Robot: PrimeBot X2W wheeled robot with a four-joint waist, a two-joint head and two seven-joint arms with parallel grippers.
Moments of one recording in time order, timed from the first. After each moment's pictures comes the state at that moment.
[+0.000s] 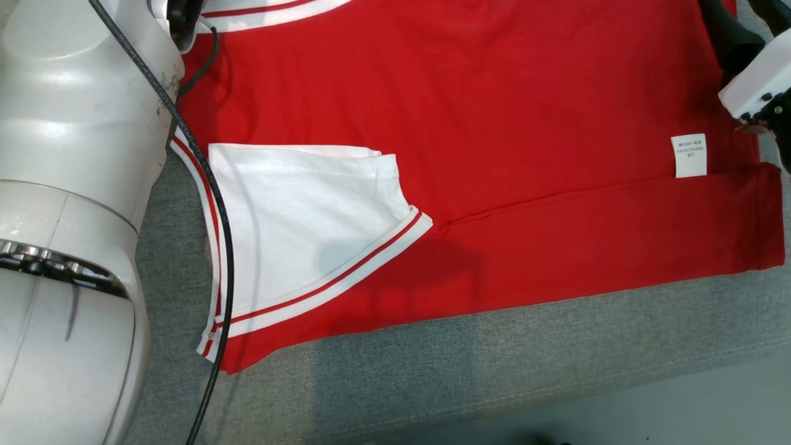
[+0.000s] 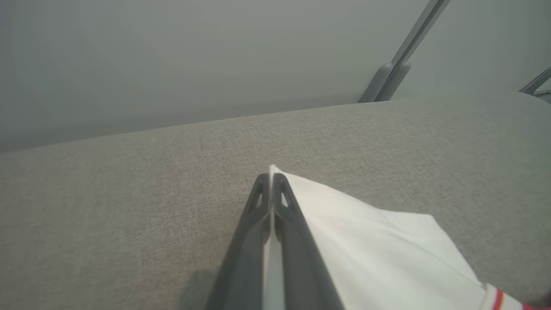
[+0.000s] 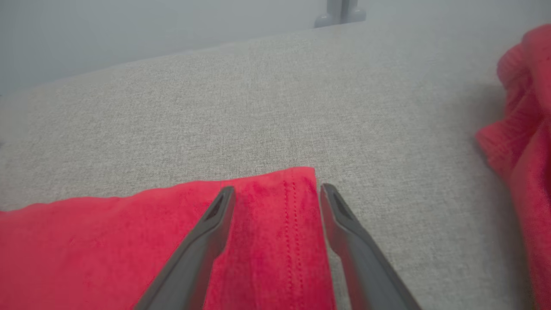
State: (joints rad) left arm -1.53 0.05 -0.56 1.30 -0.62 -0.04 0.04; right arm -1.00 -0.39 0.34 0.66 0.76 0.13 0.14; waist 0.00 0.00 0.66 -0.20
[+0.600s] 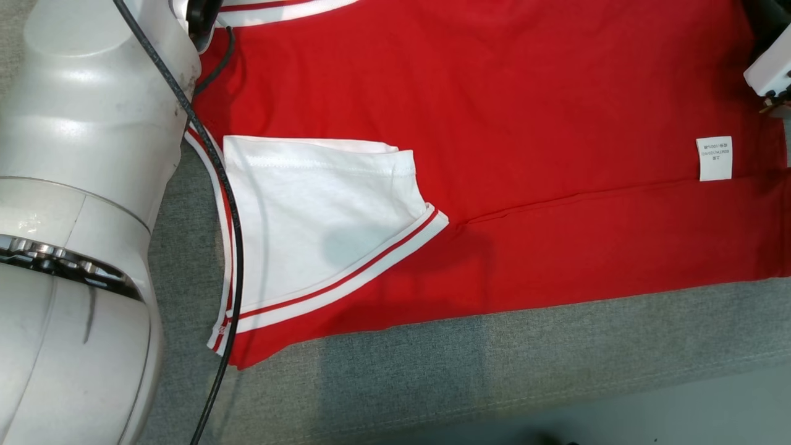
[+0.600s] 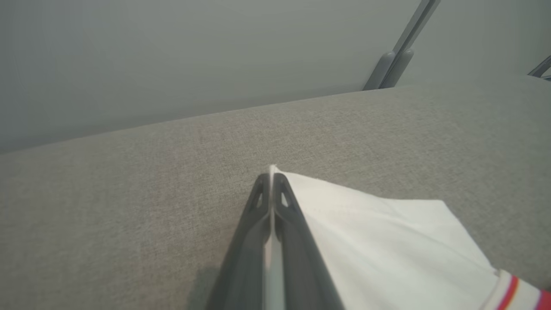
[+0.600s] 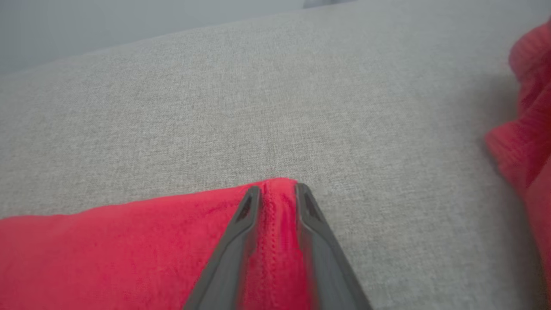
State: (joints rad) left arm -1.54 0.02 -0.60 1.30 -0.62 -0.05 0.03; right arm -1.13 -0.44 0.48 0.85 0.87 0.13 0.11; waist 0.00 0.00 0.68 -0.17
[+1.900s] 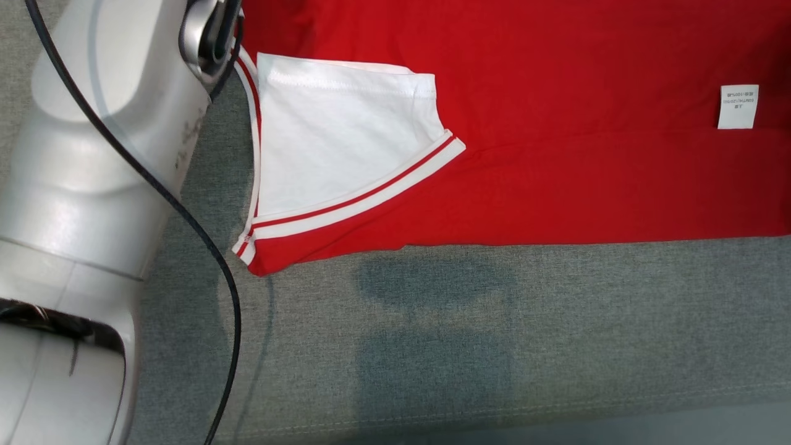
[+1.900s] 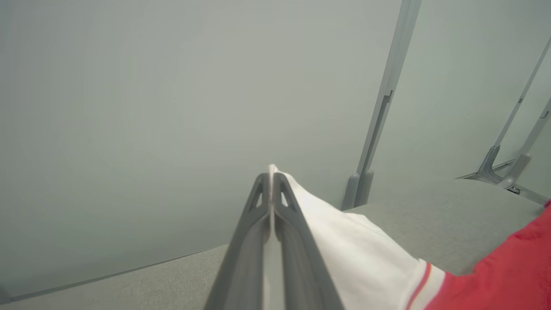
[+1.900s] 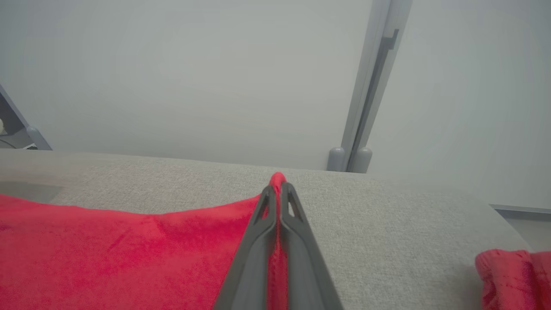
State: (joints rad) left arm -1.36 0.12 -0.56 0.84 -0.57 -0.04 -0.26; right arm -1.10 -0.60 0.55 0.67 0.81 0.13 -0.25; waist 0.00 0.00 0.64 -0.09
